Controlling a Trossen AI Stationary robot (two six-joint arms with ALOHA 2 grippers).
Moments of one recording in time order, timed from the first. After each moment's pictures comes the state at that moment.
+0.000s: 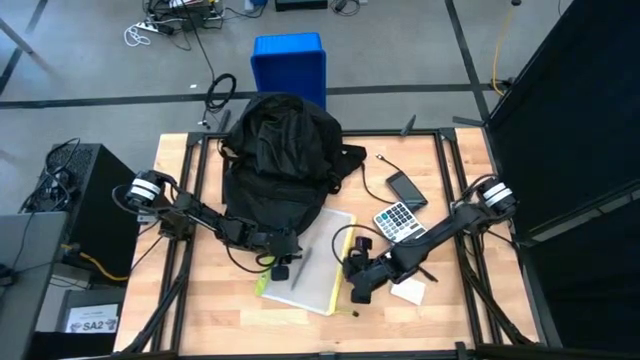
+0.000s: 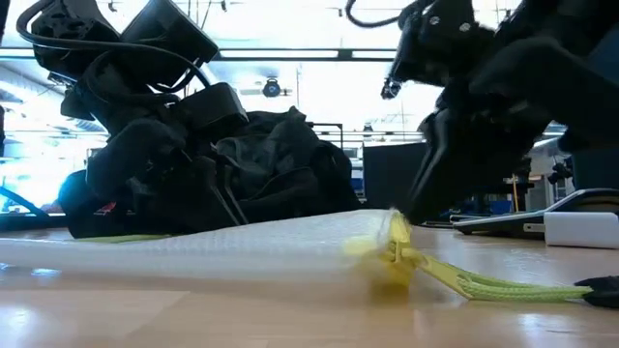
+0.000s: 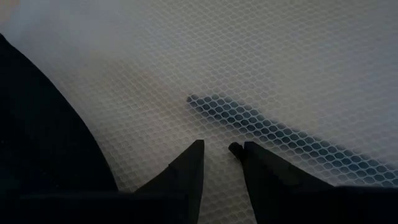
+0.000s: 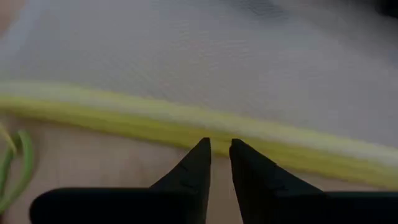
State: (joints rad) left arm -0.26 1.69 0.60 0.35 -0.17 -0.17; right arm 0.49 1.85 0.98 -0.13 0.41 0.46
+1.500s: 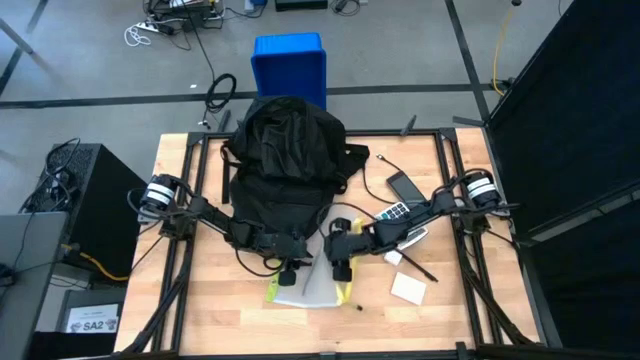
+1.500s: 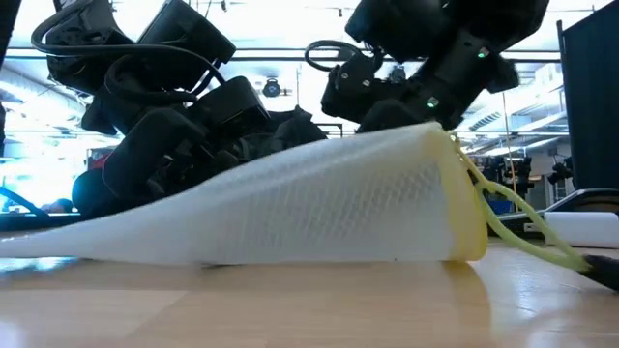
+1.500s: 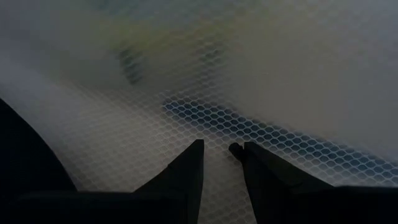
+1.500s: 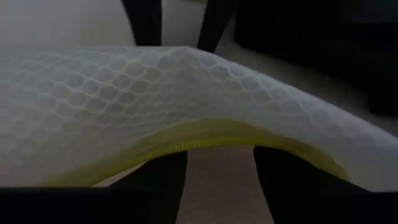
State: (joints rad) left arm -0.26 1.81 0.66 0.50 -0.07 -0.13; right arm 0.25 1.91 1.01 0.07 0.21 0.20
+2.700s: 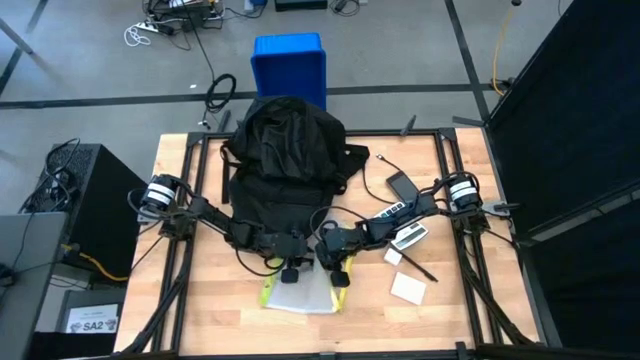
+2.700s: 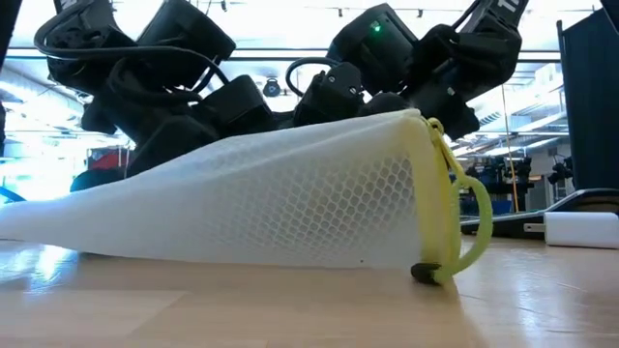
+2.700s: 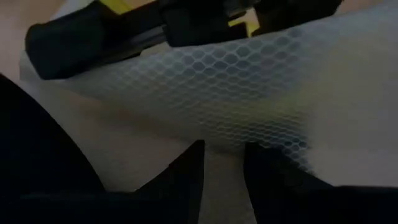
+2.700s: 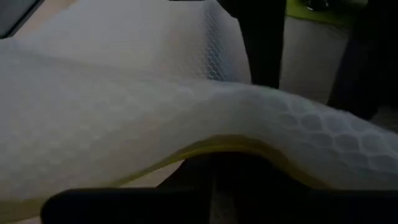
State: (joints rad) left arm -0.25 1.81 0.66 0.52 -0.17 -0.10; right arm 0.20 2.07 1.01 0.34 -0.16 0.11
